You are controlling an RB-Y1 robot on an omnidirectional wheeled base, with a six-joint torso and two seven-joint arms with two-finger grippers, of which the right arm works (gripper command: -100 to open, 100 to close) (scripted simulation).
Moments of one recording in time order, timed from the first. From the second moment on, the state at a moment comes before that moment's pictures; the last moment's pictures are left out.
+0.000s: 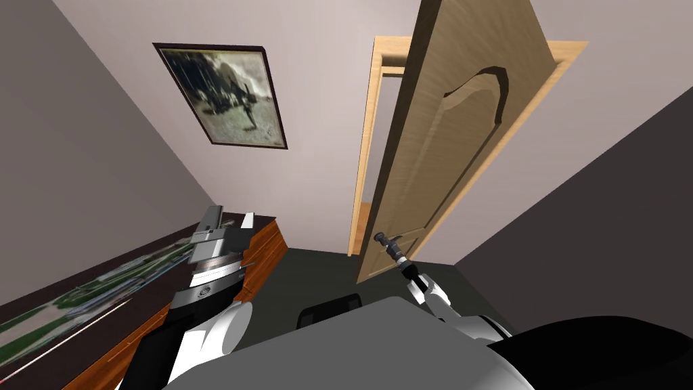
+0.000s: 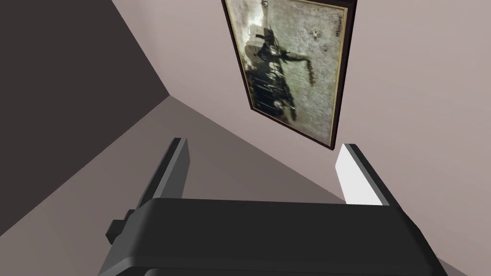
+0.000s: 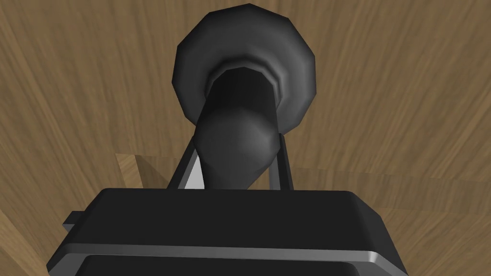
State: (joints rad) arm -0.01 -0.46 -0.18 -0.62 0.34 -1.02 -0.55
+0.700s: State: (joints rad) arm 0.05 -0.49 -0.20 -0.60 0.36 -1.13 -0.58
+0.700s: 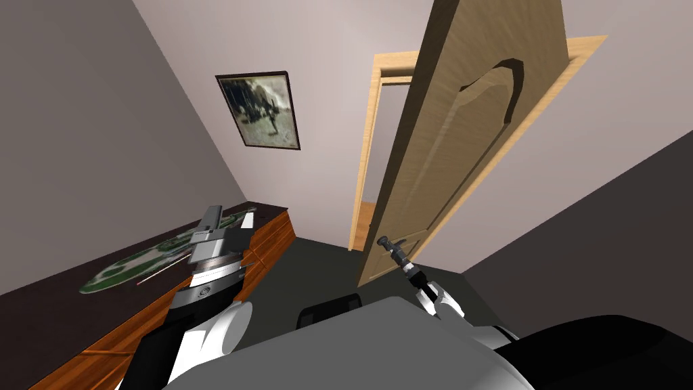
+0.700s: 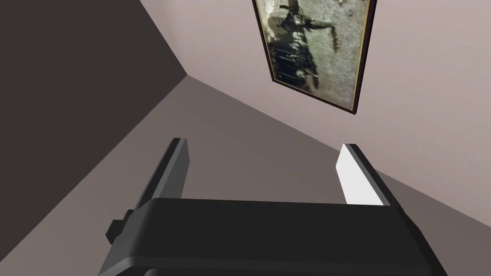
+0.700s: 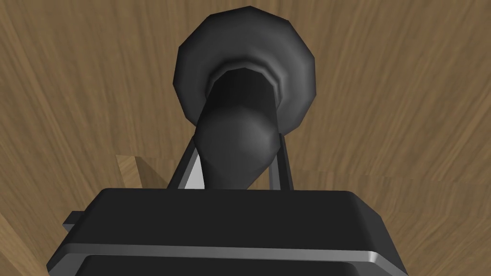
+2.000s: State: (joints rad) arm 0.10 -0.52 -0.22 -0.56 0.39 -1.25 -0.61
